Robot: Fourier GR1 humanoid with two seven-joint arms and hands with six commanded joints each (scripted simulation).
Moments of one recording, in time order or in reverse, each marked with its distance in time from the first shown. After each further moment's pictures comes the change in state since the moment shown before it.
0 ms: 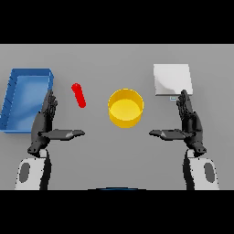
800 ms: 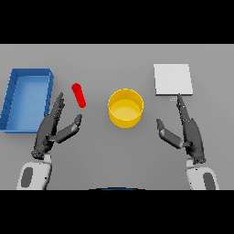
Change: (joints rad) left arm 0.043 0.049 -0.130 -0.112 -0.163 -0.008 0.087; right arm 0.102 -0.070 0.127 -0.133 0.239 -0.034 -0.087
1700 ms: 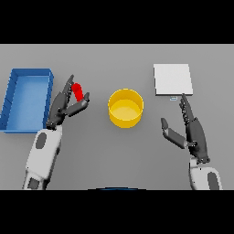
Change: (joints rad) left arm -0.398 -0.020 0.134 0.542 0.017 0.023 -0.101; right arm 0.003 -0.002 -0.035 -0.001 -0.074 0.029 -0.010
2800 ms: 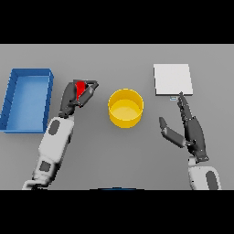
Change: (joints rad) left arm -0.197 -0.060 0.075 0.274 -0.035 0.120 -0.165; right arm -0.013 0.004 0.010 -0.001 0.006 0.005 0.004
